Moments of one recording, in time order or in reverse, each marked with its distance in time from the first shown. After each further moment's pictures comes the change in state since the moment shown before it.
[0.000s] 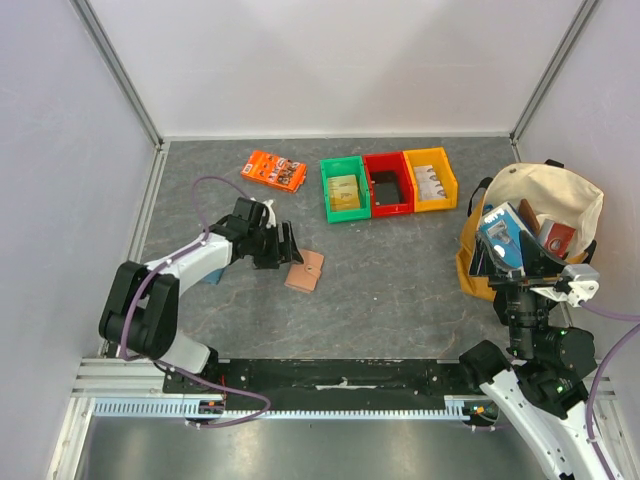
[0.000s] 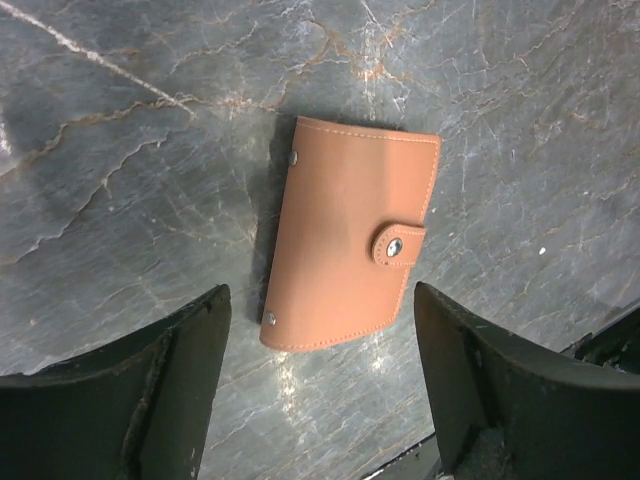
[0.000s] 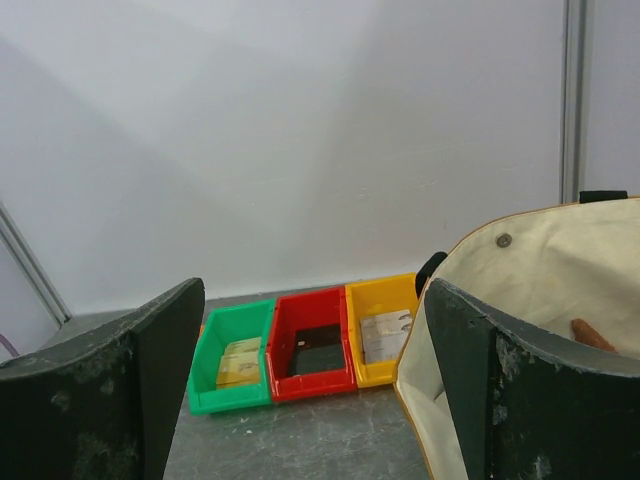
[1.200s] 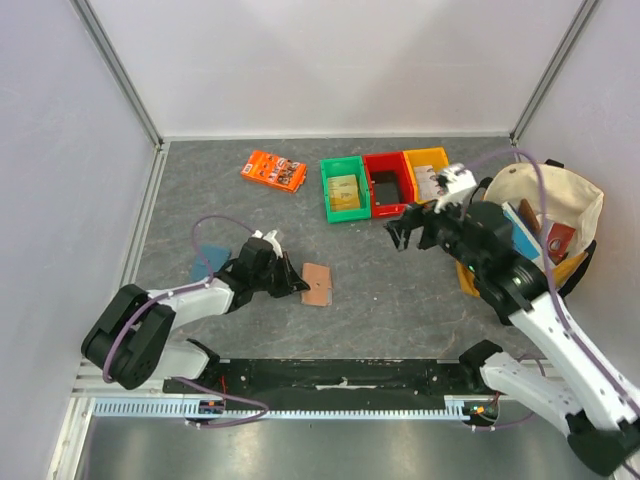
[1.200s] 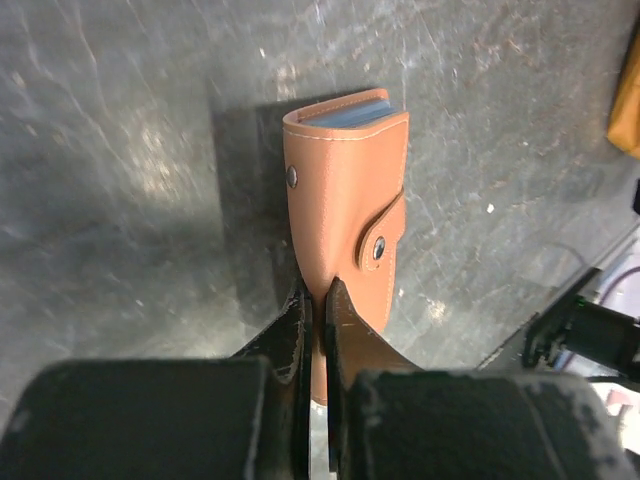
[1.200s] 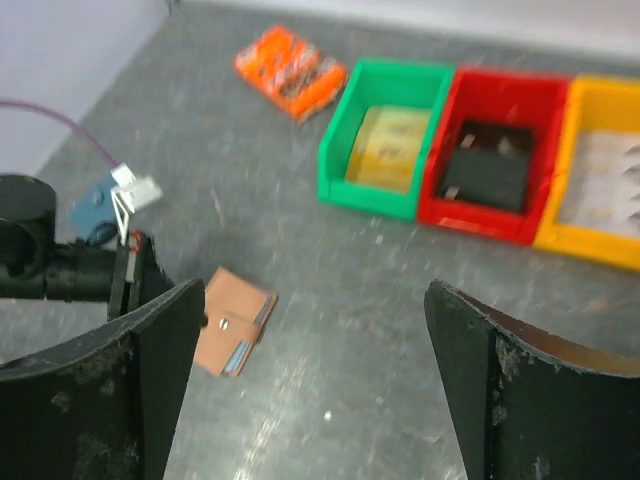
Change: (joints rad) left arm -0.183 -0.117 -0.354 0.449 -0.021 -0.258; right arm 0.001 0.760 0.411 -0.301 -0.428 0.177
